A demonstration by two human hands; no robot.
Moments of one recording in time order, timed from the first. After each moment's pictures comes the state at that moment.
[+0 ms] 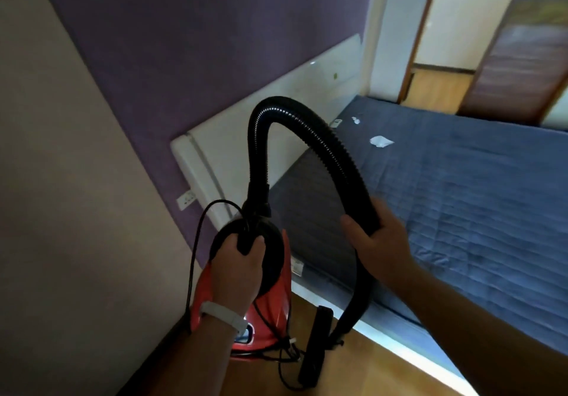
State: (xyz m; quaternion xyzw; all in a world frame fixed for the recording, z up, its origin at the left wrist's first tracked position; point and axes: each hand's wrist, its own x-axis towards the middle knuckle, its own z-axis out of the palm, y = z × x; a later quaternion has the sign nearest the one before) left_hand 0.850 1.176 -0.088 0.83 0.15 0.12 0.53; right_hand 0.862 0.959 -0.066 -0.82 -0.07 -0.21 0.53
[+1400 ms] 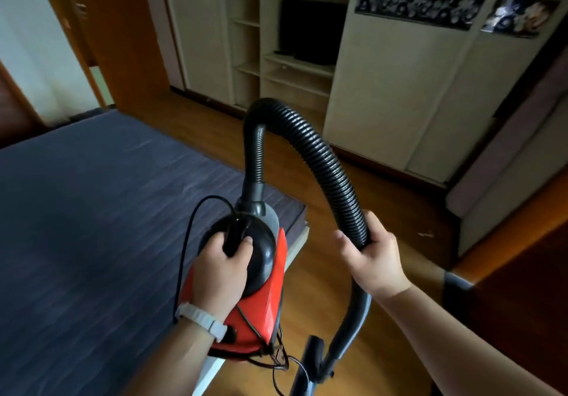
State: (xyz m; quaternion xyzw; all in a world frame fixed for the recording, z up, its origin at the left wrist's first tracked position) left_hand 0.639 0.435 -0.092 0.69 -0.47 -0.26 0.48; right_hand 0.401 0.421 -0.081 -0.66 0.50 -0.51 0.22
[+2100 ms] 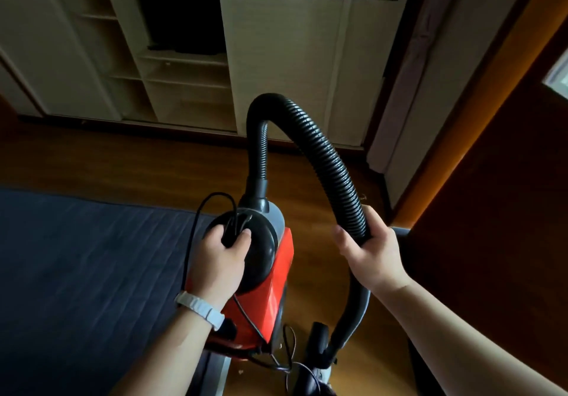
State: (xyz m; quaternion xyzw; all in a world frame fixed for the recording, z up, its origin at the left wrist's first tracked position) left_hand 0.550 0.239 -0.101 0.59 -0.62 -0.36 0.37; right_hand 0.328 0.333 -0.091 -0.53 0.63 -0.55 0.12
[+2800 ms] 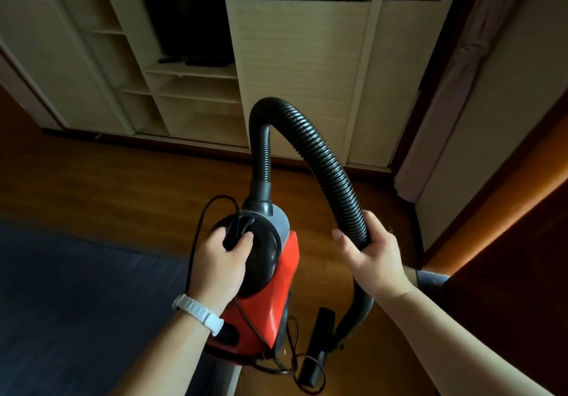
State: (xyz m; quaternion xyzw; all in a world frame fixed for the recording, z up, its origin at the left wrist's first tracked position) left_hand 0.400 0.001 -0.092 0.60 -0.58 -0.39 0.37; right_hand 0.167 0.083 -0.089 -0.53 0.63 -0.54 0.18
